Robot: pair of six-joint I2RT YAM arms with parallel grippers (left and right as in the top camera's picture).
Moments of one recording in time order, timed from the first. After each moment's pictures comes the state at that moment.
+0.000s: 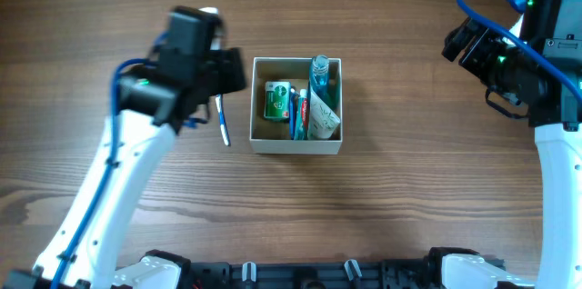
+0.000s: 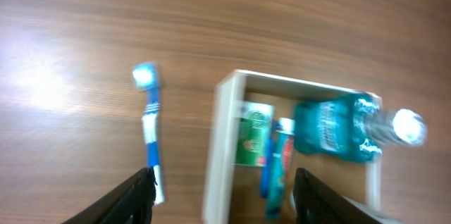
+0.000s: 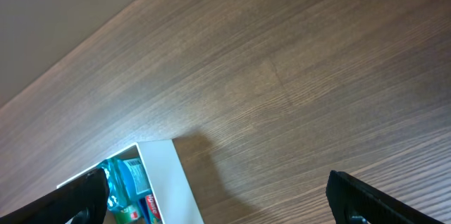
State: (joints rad) left arm -0.29 1.41 1.37 -0.90 -0.02 -0.46; right arm -0.06 1.36 1.59 -1.14 -0.03 0.51
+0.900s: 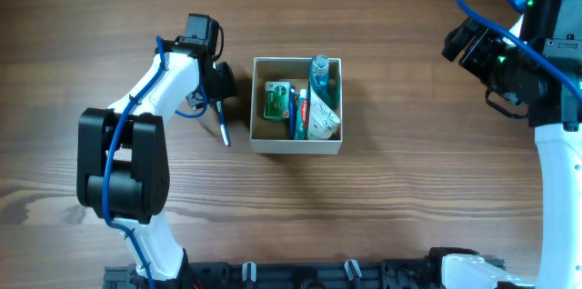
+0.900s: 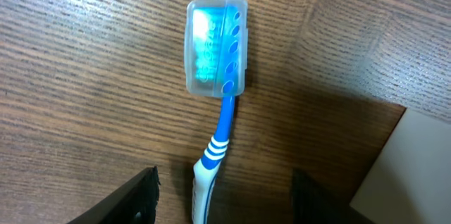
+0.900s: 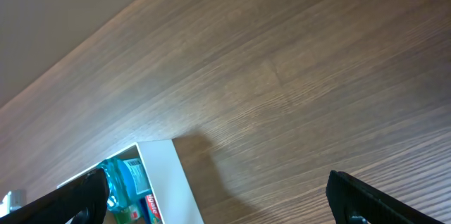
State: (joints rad) left arm -0.16 1.97 1.33 -0.73 0.03 -0.48; right arm -0.06 1.36 1.59 -1.14 -0.03 0.51
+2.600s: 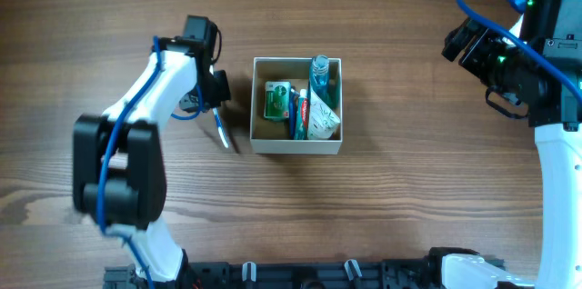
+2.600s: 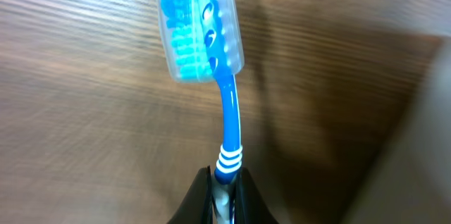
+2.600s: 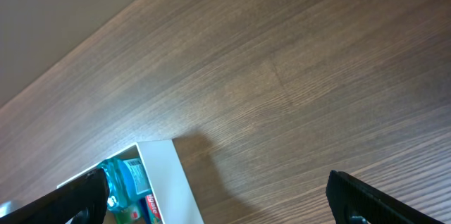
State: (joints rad) left arm -0.16 1.90 1.36 -0.90 -0.02 -0.37; right arm -0.06 1.36 1.59 -1.14 -0.03 0.51
